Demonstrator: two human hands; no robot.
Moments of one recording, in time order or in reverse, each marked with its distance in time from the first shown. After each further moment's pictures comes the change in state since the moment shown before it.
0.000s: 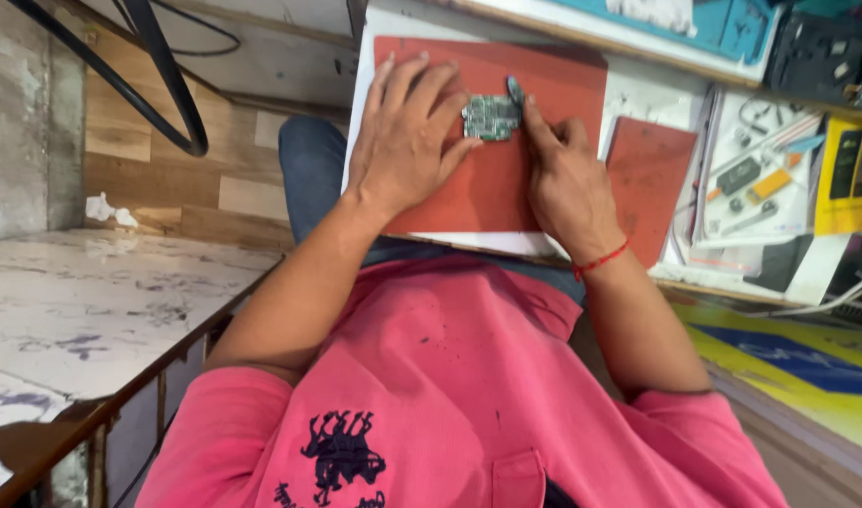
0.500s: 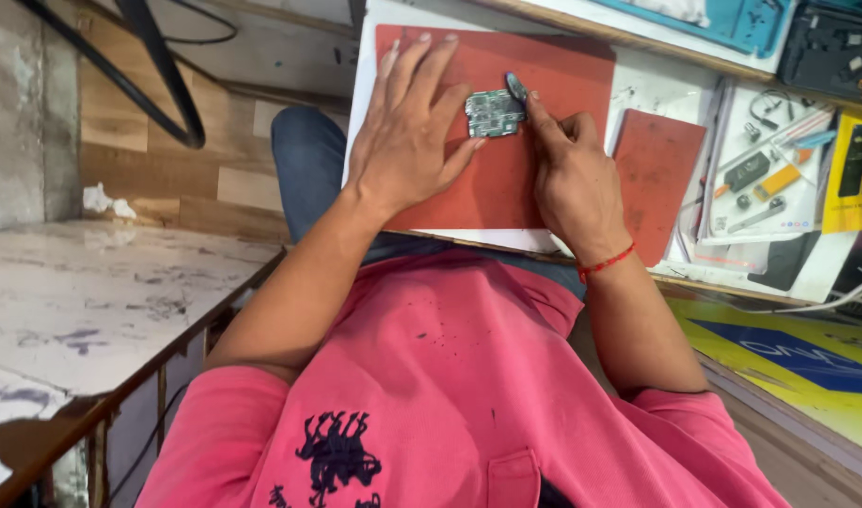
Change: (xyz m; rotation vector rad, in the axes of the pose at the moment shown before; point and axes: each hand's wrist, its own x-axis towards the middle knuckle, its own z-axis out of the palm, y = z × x) left_hand 0.001 -0.001 -0.004 -0.040 -0.031 -0.012; right_hand 0.002 -0.007 0.005 0.025 -0.022 0.037
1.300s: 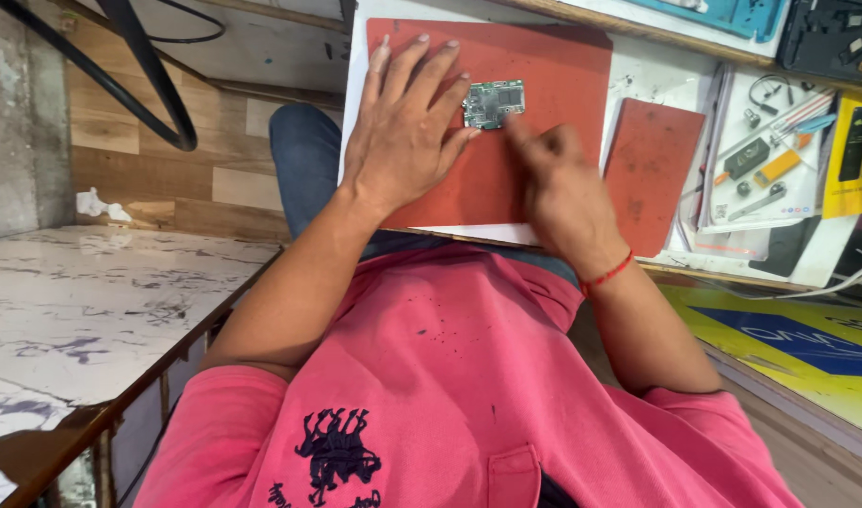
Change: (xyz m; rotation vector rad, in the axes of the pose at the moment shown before) left_hand 0.000 -0.004 0.005 0.044 -0.001 0.036; right_hand -0.011 0.003 0.004 -0.035 -0.028 0.013
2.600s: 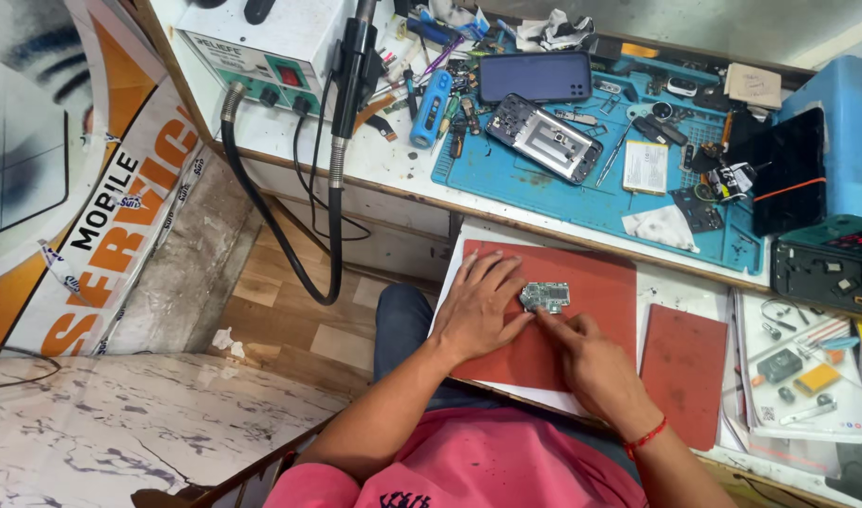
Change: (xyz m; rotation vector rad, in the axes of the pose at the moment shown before) left_hand 0.008 0.009 -0.012 -0.003 0.006 -0.054; right_hand 0.018 0.010 0.006 0.072 -0.119 -0.057
